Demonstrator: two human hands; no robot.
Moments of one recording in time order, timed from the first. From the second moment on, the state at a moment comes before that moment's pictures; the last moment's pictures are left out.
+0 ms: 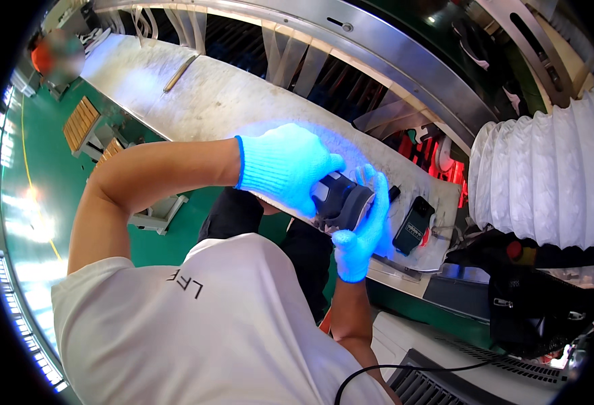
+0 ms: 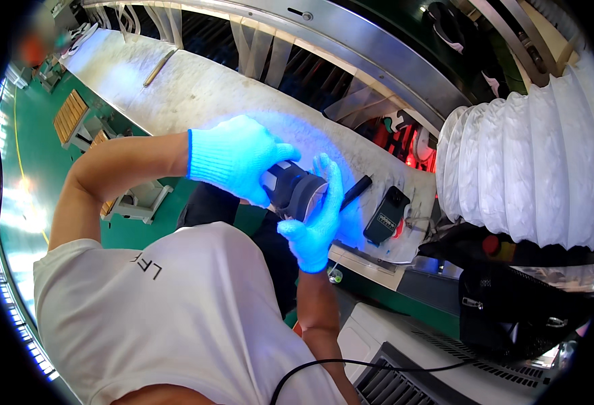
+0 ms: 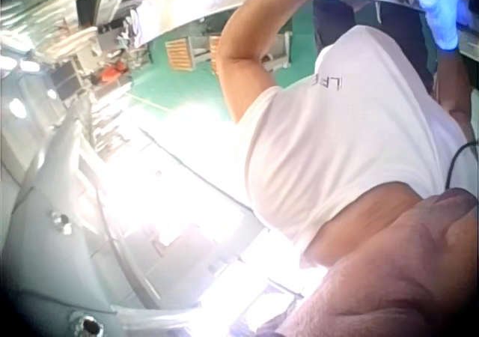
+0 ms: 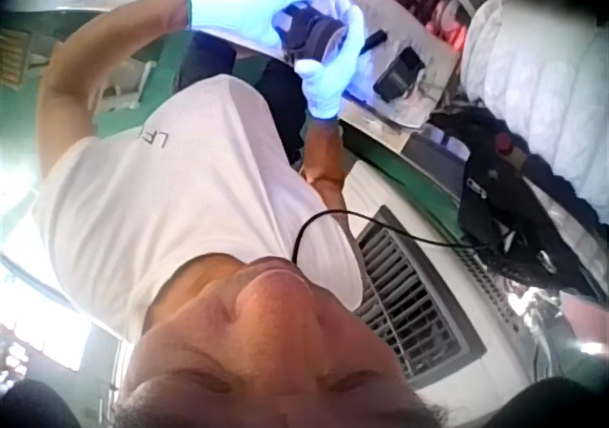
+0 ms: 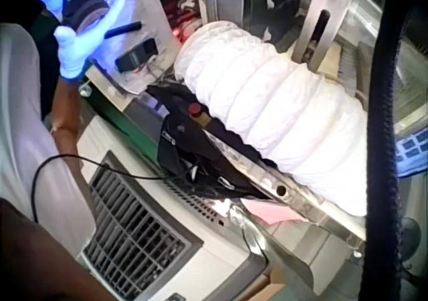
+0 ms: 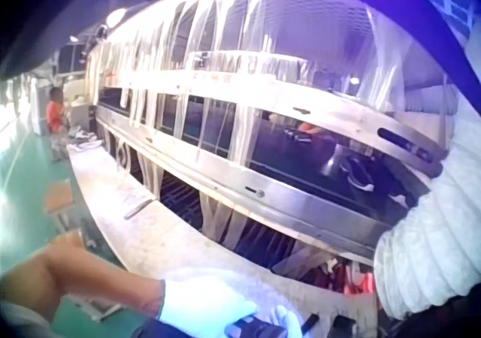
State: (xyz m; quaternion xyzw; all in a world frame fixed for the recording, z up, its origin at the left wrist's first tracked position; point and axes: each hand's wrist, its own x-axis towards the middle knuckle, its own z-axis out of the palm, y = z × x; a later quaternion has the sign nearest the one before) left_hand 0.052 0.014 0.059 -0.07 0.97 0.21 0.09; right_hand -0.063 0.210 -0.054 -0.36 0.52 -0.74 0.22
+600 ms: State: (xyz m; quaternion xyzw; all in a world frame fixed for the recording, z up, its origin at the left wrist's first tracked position) left_hand 0.052 0.011 0.043 0.00 0.97 0.23 0.00; right_hand -0.065 0.194 -0.081 -0.38 0.42 -0.82 0.11
